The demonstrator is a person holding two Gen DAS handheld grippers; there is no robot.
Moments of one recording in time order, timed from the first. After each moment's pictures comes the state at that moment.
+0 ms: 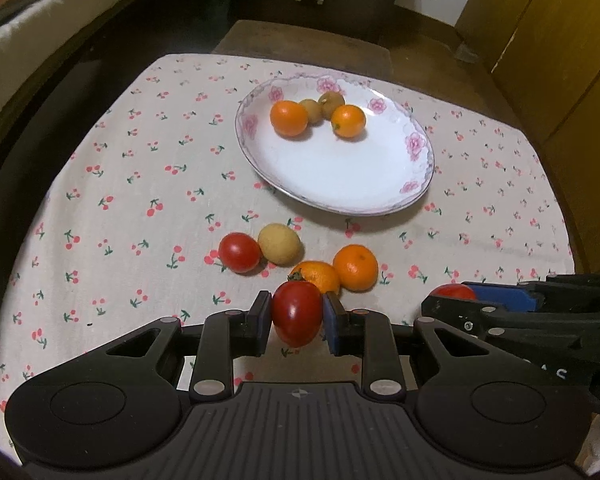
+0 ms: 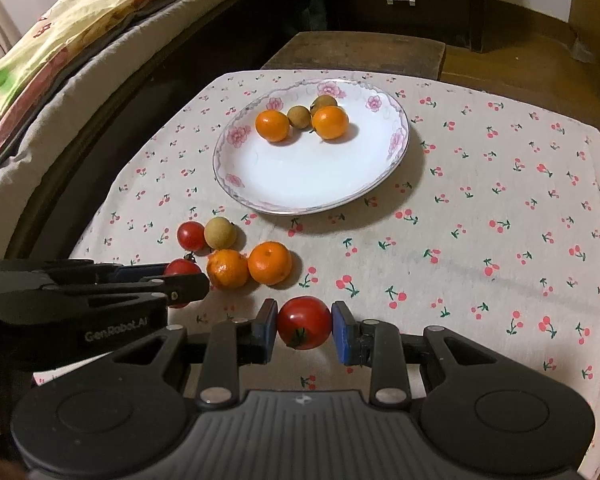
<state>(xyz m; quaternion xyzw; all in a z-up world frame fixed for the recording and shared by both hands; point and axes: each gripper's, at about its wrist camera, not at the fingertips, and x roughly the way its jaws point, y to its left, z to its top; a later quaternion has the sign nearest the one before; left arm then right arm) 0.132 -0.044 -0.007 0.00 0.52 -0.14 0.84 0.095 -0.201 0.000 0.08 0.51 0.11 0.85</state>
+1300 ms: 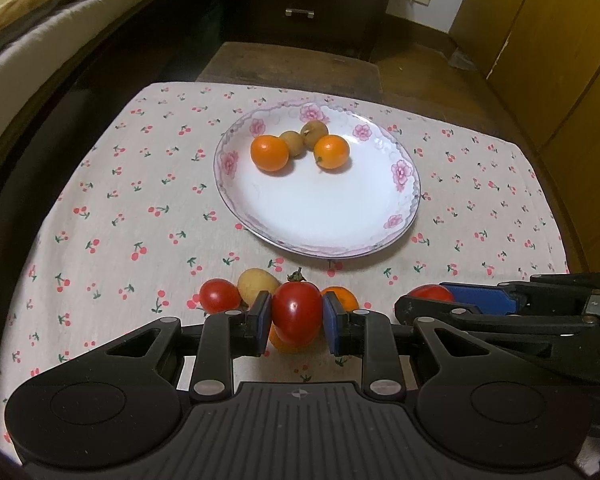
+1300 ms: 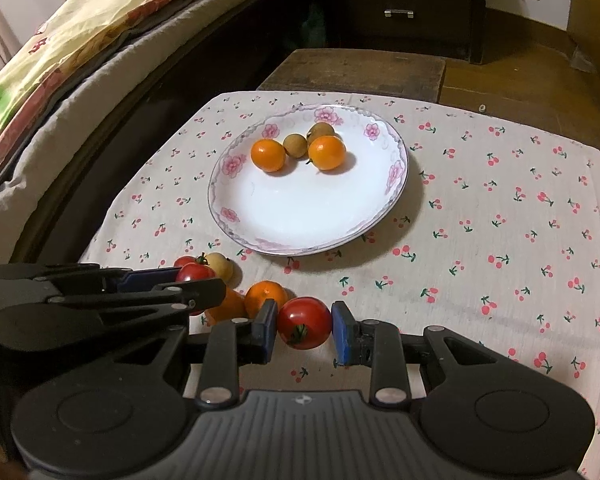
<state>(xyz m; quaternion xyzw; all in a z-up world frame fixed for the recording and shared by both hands) 0.148 -0.064 0.005 0.02 0.50 -0.14 0.85 0.115 -0.204 0.006 0.09 0.50 0.11 0.85</state>
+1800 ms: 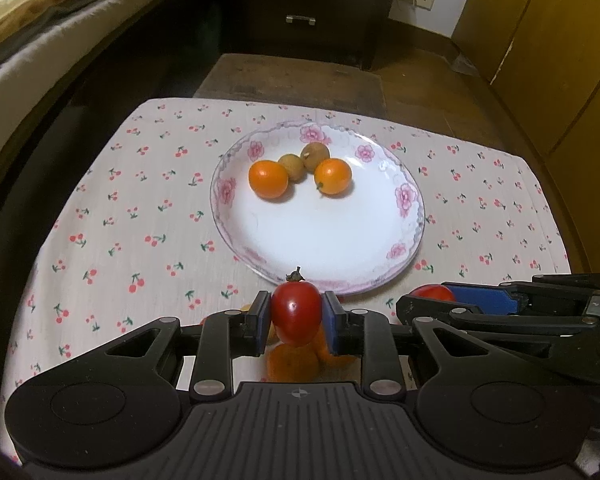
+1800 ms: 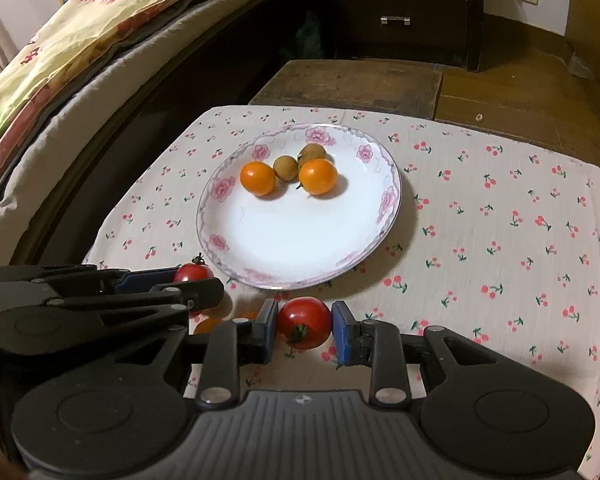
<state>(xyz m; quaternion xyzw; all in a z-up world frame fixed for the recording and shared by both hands) 0.171 -0.073 0.009 0.02 0.50 -0.14 0.86 0.136 -0.209 0.009 0.09 0.49 0.10 0.86</state>
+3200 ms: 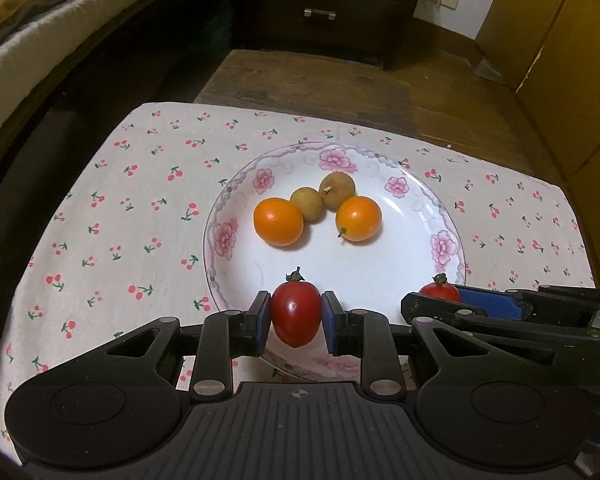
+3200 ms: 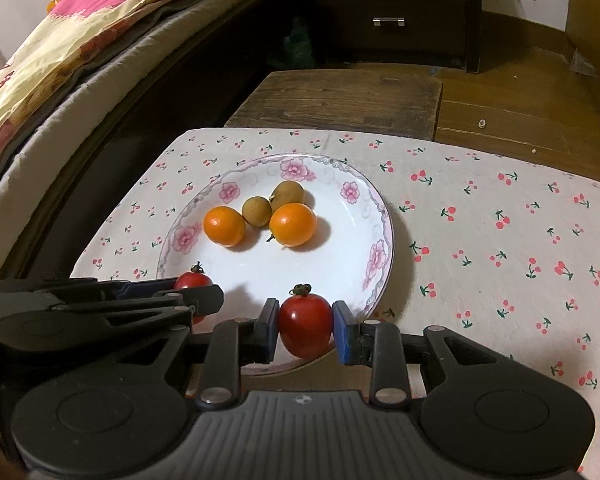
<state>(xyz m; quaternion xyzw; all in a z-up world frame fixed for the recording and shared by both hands) 0.230 -0.083 -0.011 0.01 0.51 -0.11 0.85 0.194 -0.221 -0.012 0.10 0.49 0.10 0.86</state>
